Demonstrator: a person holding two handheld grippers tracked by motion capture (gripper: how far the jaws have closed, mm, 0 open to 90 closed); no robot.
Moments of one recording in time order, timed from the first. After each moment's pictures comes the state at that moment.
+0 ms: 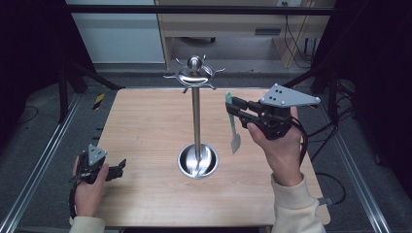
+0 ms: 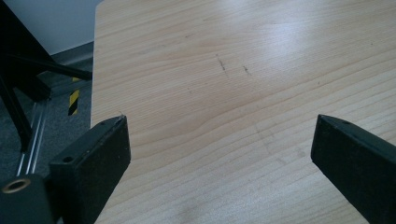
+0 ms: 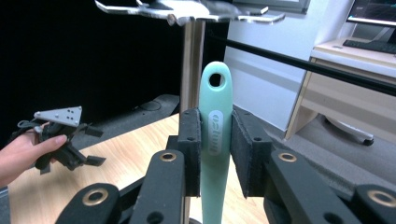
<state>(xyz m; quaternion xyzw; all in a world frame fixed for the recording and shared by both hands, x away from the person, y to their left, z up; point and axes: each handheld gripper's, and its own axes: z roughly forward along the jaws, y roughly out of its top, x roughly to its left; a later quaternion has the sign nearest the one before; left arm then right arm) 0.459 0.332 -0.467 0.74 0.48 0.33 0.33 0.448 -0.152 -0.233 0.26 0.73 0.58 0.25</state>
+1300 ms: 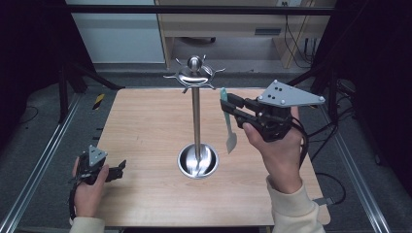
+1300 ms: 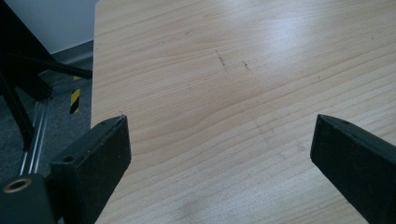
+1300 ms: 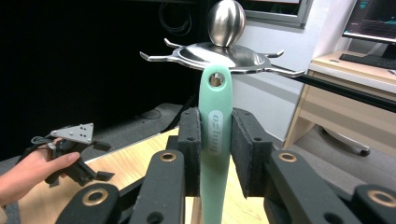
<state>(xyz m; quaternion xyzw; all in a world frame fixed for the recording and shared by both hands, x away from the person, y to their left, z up) 0.457 0.331 -0.466 0.74 0.48 0.33 0.33 0.425 -0.137 -0.207 0.25 0.72 0.59 0.26</state>
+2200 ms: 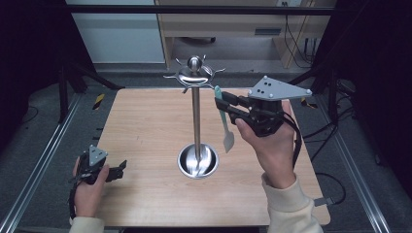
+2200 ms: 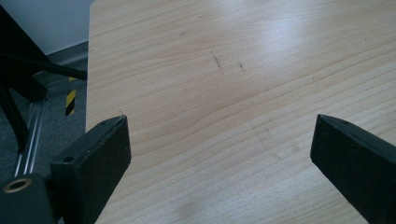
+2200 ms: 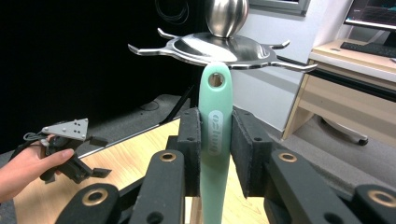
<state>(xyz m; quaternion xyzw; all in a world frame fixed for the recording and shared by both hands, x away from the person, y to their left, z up) 0.458 0.330 -0.467 0.75 0.47 0.33 0.33 0.437 -0.125 -0.207 0.26 0.74 0.57 0.25</state>
